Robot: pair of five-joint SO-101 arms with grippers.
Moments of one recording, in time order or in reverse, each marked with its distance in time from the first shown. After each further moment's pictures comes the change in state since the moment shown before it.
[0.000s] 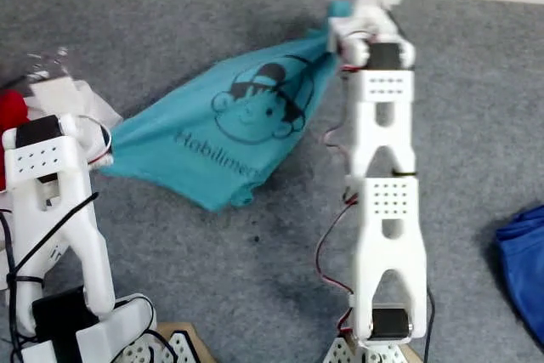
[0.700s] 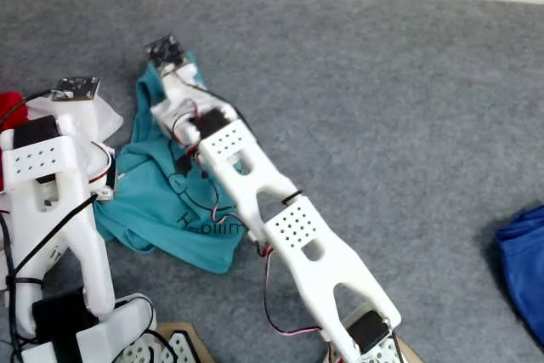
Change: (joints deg) left arm -0.2 -0.2 -0.2 22.1 -17.1; right arm -37.6 10.9 10.6 -18.5 0.0
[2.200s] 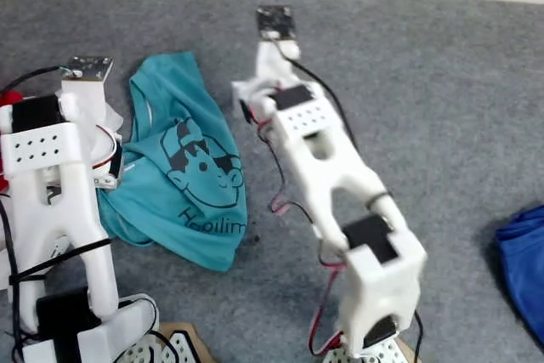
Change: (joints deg) left arm 4.7 0.0 -12.7 13.1 0.0; right arm 12.1 -58.0 73.8 -6.4 -12.5
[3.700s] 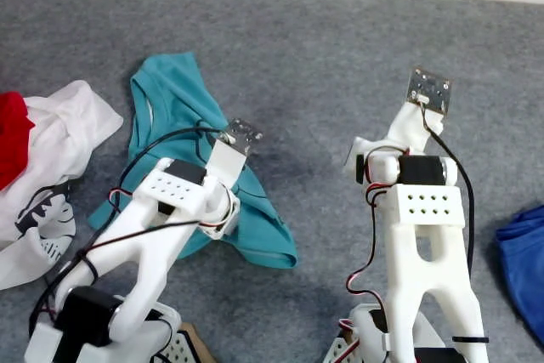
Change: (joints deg) left arm 35.3 -0.4 35.7 -38.9 2.6; right arm 24.3 -52.9 45.4 20.4 -4.9
